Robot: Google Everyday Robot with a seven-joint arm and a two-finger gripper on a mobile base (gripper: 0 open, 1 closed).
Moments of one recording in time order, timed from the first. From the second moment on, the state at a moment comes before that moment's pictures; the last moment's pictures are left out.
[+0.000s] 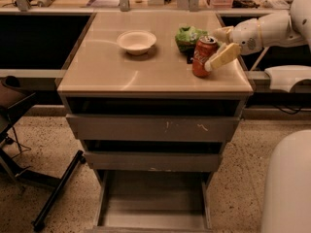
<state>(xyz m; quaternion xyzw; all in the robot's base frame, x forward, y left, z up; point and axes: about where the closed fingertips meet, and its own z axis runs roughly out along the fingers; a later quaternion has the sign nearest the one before) 0.705 -0.176 0.887 -0.51 0.68 0.31 0.42</state>
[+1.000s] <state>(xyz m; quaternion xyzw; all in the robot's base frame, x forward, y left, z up) 0.710 -0.171 0.866 -0.51 0.68 0.33 0.41</state>
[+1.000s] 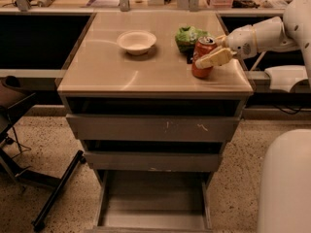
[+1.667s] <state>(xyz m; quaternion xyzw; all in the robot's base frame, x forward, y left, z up) 0.708 -0.172 0.867 -0.51 0.68 0.32 0.41</state>
